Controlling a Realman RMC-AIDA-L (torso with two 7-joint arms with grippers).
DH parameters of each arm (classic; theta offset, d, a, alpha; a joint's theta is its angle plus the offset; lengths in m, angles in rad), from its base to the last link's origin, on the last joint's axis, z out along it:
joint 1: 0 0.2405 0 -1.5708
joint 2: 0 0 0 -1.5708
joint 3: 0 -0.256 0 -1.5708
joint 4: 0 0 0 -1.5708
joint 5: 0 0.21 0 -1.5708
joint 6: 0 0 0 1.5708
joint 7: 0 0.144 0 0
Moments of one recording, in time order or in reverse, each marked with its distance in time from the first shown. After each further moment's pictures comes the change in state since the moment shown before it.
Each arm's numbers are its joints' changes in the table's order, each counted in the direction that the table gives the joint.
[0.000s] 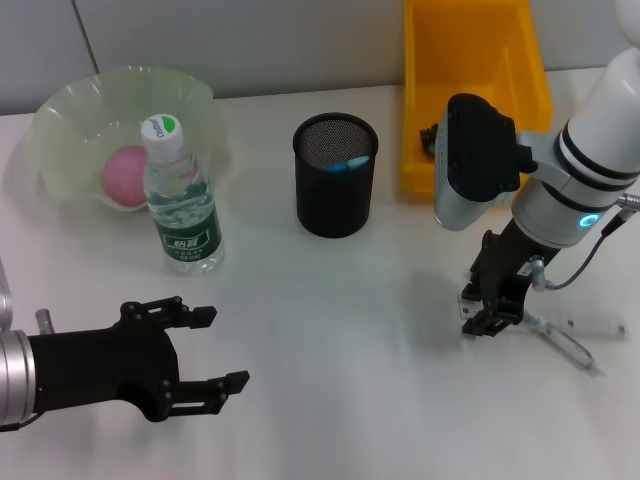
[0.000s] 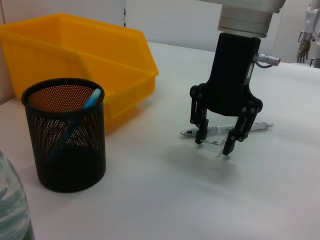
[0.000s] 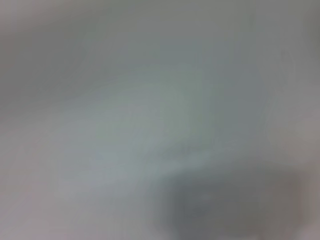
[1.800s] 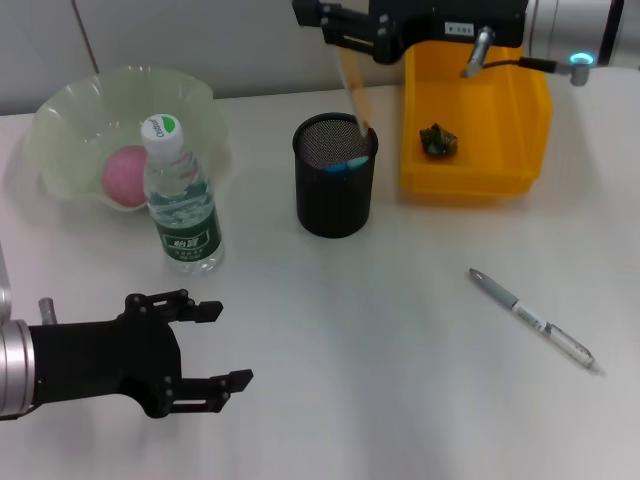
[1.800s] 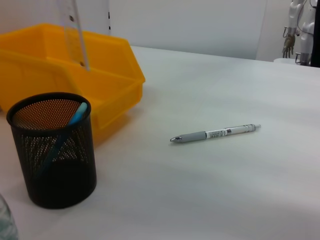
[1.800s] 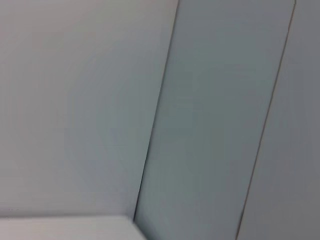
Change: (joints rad) left arm -0.021 0.005 0.009 -0.022 0.008 0.038 0.010; right arm -0.226 0.000 -0.231 0.205 1.080 0.287 -0.498
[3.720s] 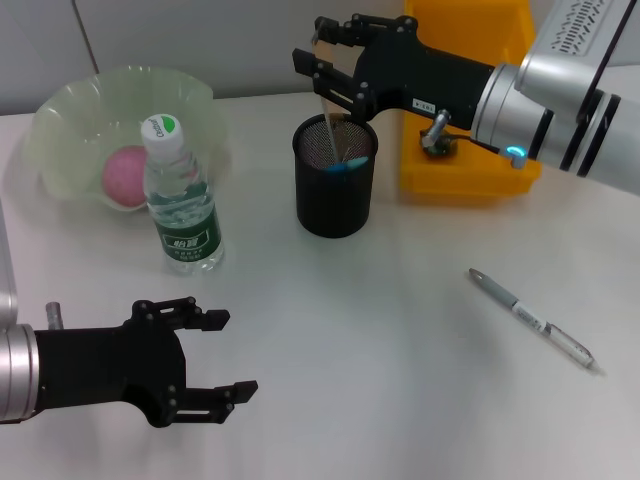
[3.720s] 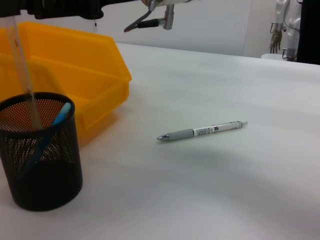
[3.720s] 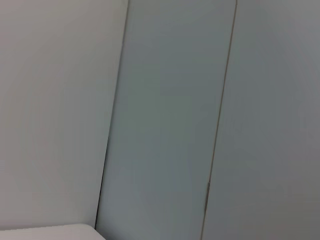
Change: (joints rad) left arm -0.011 -0.002 0.000 -0.002 0.015 0.030 0.002; right arm 0.100 0.006 -0.002 -0.640 0.407 0.098 -0.616
